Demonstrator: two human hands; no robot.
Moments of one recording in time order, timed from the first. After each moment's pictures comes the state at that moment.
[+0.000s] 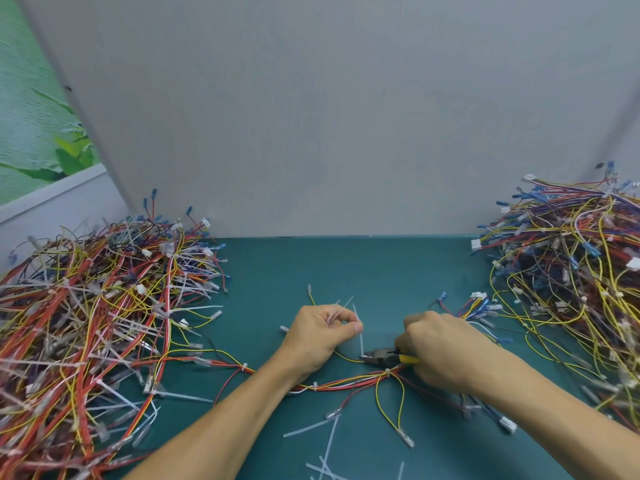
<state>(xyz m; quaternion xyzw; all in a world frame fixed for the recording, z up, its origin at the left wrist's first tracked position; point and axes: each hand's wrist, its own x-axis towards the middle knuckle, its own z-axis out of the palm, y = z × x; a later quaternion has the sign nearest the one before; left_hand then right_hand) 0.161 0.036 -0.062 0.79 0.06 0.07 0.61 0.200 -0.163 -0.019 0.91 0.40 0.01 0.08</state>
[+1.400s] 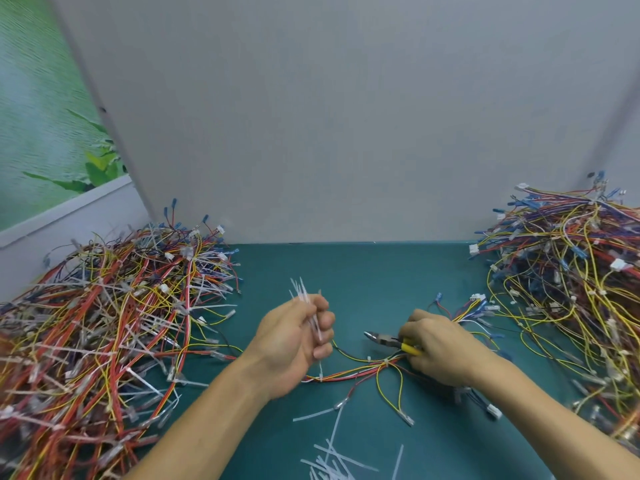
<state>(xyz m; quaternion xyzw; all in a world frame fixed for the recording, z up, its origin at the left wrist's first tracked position) 0.099 0.044 0.004 0.52 0.11 -0.01 0.85 0.197 -0.170 -0.026 0.94 0.34 -0.07 -0.06</state>
